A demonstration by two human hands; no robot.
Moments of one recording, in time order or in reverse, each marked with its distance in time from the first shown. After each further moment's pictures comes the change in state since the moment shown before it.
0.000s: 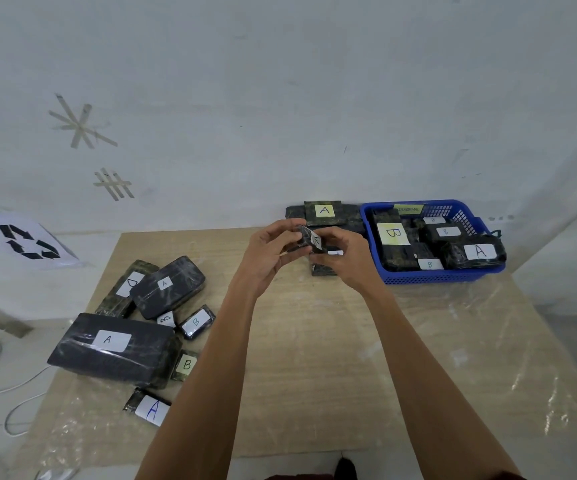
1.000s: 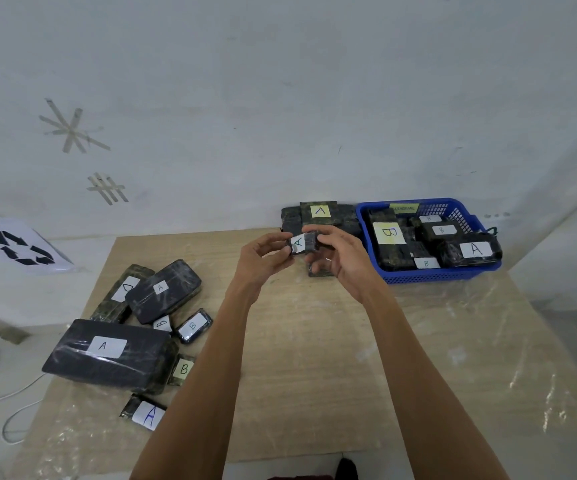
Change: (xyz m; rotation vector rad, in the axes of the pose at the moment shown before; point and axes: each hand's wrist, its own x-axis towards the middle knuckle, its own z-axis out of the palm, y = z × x) left_hand 0.016 -0.030 -0.024 0.194 0.087 0.026; right_hand -0.009 -0.032 -0.002 0.679 -0.056 0.349
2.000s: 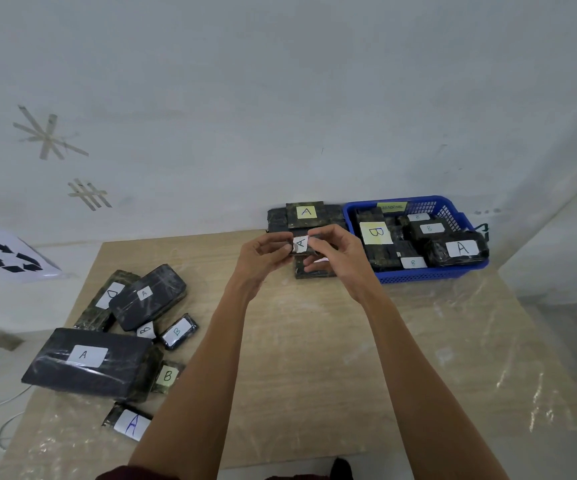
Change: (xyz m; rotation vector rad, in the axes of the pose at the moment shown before) left_hand 0.021 -0.009 0.035 0.027 -0.047 -0.030; right_hand 0.000 -0.004 -0.039 -0.139 0.076 -0.095
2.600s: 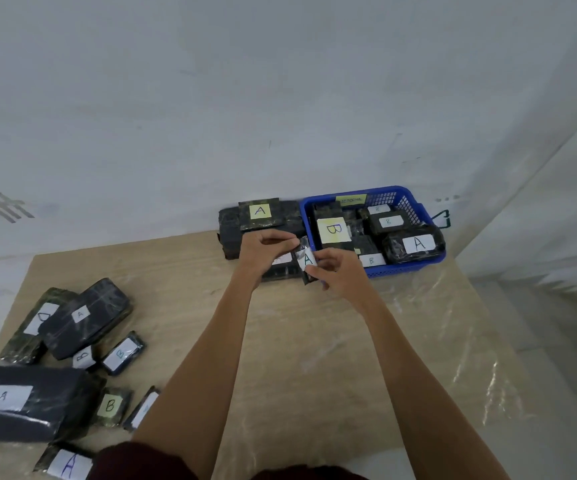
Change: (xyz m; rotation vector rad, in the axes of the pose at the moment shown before) left_hand 0.067 -0.022 0.099 0.235 0.034 -0.004; right_hand 0.022 0.038 -0.114 -0.480 0.116 0.103
